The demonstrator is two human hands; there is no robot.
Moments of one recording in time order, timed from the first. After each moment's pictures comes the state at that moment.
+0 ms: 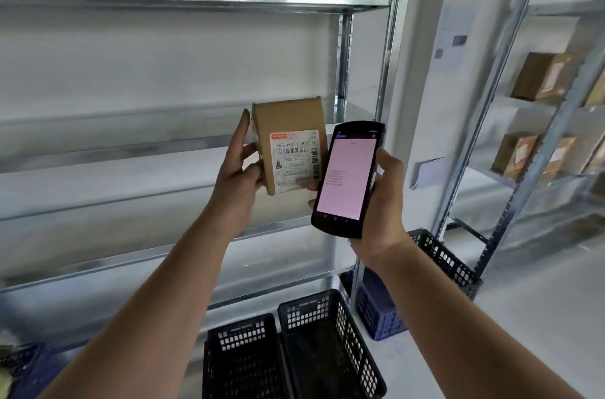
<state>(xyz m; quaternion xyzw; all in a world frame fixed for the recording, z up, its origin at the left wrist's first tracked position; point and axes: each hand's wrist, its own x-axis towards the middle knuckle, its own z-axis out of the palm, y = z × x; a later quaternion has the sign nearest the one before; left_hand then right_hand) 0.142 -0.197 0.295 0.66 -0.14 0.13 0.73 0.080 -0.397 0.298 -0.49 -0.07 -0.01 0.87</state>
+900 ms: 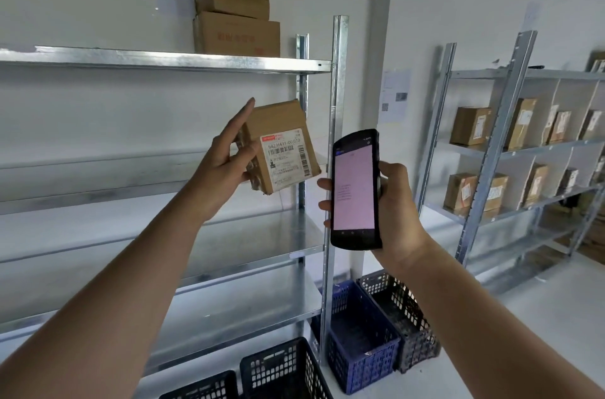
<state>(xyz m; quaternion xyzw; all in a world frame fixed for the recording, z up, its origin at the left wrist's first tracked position) 0.122 -0.274 0.395 0.70 -0.29 0.15 0.63 0.026 -0.519 0.374 -0.56 -0.07 -0.04 0.83</state>
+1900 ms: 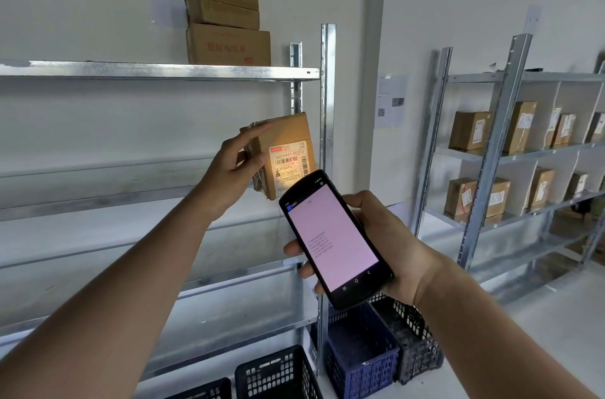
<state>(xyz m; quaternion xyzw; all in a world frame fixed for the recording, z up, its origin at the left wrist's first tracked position) 0.137 -0.329 0.399 0.77 -0.28 0.19 0.54 0.003 -0.576 0.372 -0.57 -0.15 0.25 0.77</state>
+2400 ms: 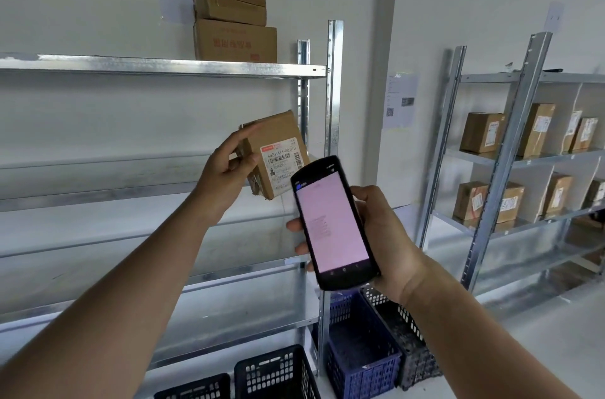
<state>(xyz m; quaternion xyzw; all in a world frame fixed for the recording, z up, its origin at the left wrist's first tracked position) 0.139 -0.337 0.384 0.73 -0.24 0.22 0.60 0.028 -0.582 0.364 -0.56 -0.17 0.15 0.80</state>
